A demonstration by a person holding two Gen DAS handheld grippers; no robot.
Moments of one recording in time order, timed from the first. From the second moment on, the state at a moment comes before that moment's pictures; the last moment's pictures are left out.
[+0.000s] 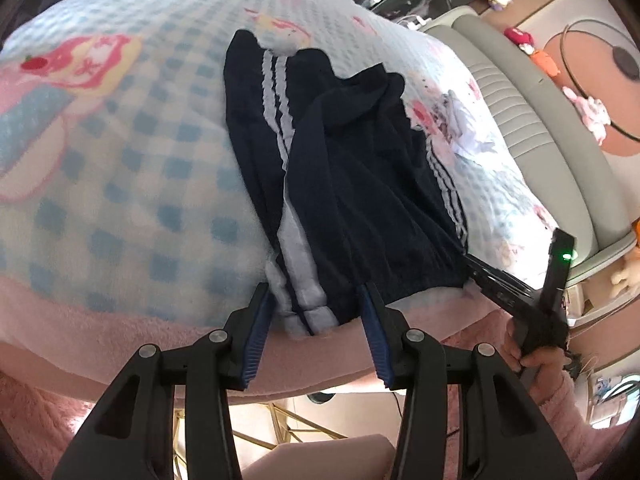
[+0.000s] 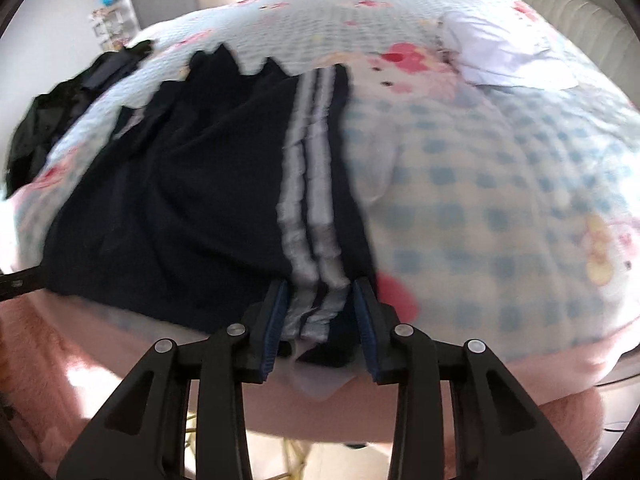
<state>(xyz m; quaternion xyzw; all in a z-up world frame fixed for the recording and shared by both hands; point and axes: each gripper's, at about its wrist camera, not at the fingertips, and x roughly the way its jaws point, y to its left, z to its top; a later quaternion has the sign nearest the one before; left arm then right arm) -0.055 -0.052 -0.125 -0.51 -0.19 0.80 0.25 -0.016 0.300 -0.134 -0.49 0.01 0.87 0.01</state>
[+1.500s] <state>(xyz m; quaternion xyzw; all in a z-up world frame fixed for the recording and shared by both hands) -0.072 -0.101 -0.141 -0.50 -0.35 0.74 0.27 -0.018 0.321 -0.131 -0.51 0.26 0.82 -0.10</state>
